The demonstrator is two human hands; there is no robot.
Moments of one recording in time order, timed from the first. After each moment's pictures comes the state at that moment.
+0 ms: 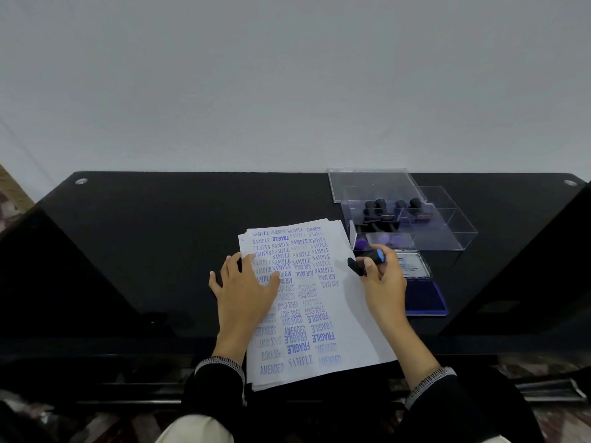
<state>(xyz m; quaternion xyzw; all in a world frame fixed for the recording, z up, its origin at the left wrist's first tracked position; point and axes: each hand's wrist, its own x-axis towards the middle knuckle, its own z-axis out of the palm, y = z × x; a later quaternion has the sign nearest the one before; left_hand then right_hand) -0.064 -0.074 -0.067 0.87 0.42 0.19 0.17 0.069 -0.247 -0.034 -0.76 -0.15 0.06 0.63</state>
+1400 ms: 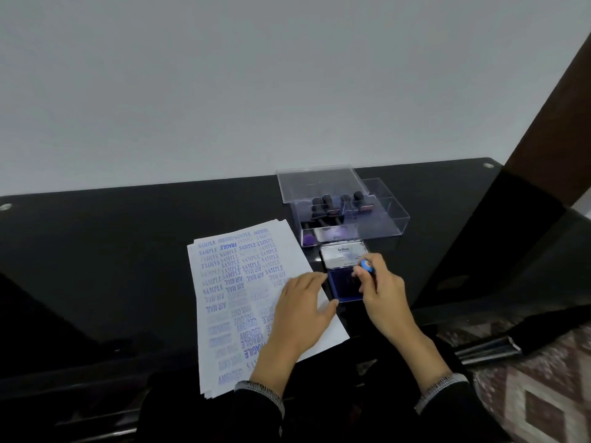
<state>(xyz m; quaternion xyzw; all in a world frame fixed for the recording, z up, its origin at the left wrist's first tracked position) -0.002 -0.206 -0.057 0.94 0.12 0.15 0.29 0.084 -0.345 -0.031 -0.83 -0.28 -0.02 0.48</state>
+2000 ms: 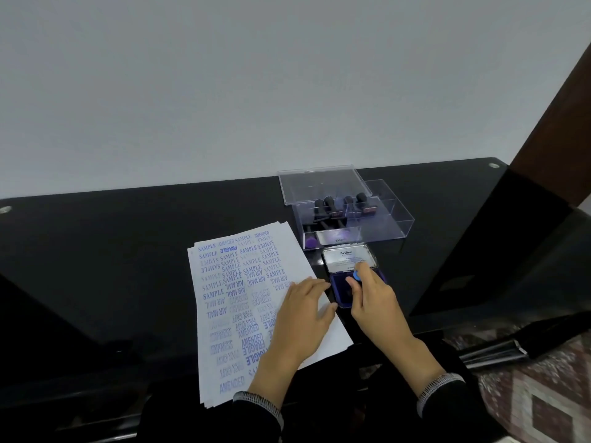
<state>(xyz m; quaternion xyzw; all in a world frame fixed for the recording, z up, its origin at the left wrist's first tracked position) -0.002 -0.204 -0.059 0.92 0.12 0.13 0.34 0.084 -0.332 -0.050 -0.87 -0.34 -0.10 0.35</state>
